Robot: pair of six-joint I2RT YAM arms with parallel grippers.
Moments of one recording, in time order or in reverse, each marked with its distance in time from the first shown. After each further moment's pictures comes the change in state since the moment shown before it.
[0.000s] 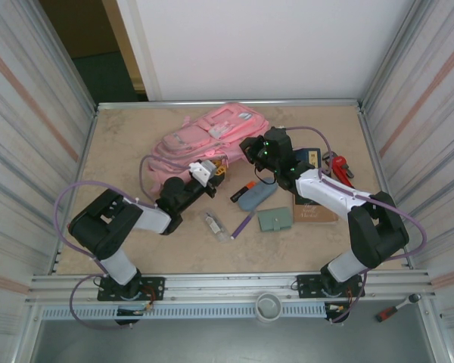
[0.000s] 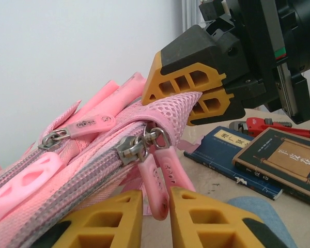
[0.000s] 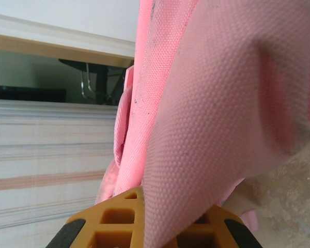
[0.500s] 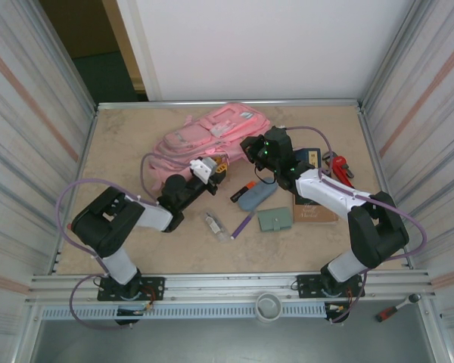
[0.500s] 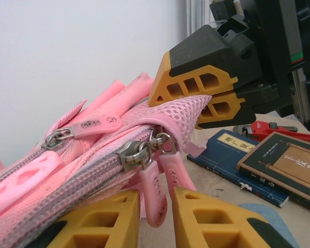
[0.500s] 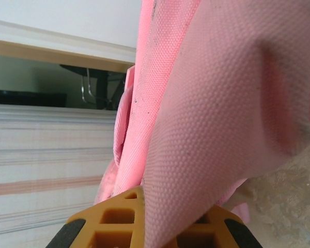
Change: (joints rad) left arm 0.005 0.029 0.038 -0.007 -0.010 -0.011; right arm 0.003 0.000 0.000 0.008 0.023 0.000
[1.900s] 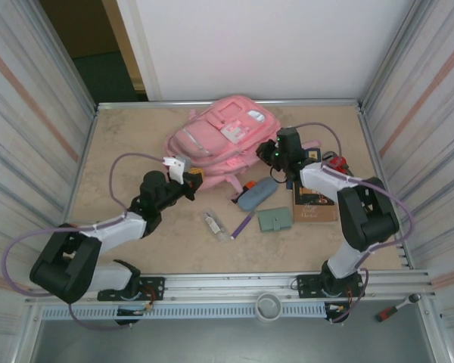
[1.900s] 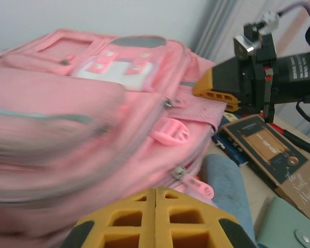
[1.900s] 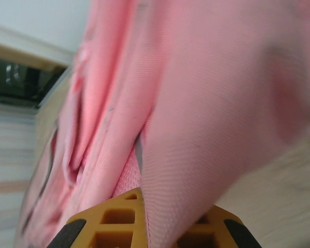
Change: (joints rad) left arm 0.166 -0.415 -0.100 -0.592 0.147 -0.345; right arm -0.205 0.157 -0.006 -0.053 -0.077 -0.360
